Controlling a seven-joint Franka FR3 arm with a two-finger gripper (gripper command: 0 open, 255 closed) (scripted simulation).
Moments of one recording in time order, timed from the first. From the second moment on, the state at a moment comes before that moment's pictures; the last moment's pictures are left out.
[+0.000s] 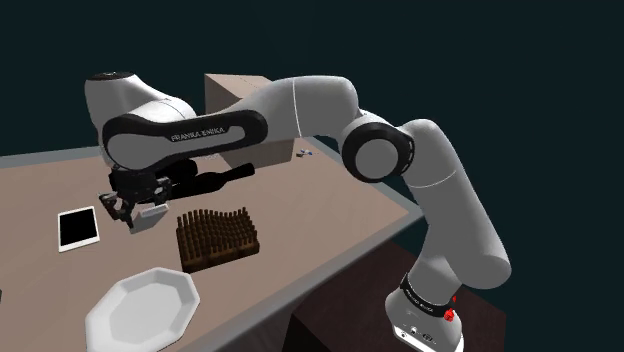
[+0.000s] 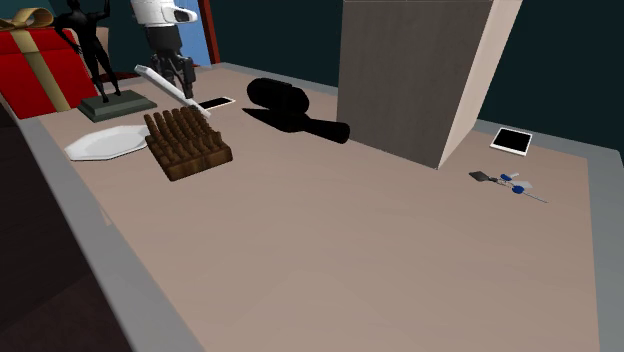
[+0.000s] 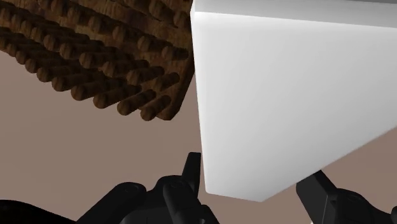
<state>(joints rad) 0.50 0.80 0.19 -1.10 -0.16 1.87 0.69</state>
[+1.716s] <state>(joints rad) 0.58 1.04 0.18 -0.86 -0.18 1.88 0.73</state>
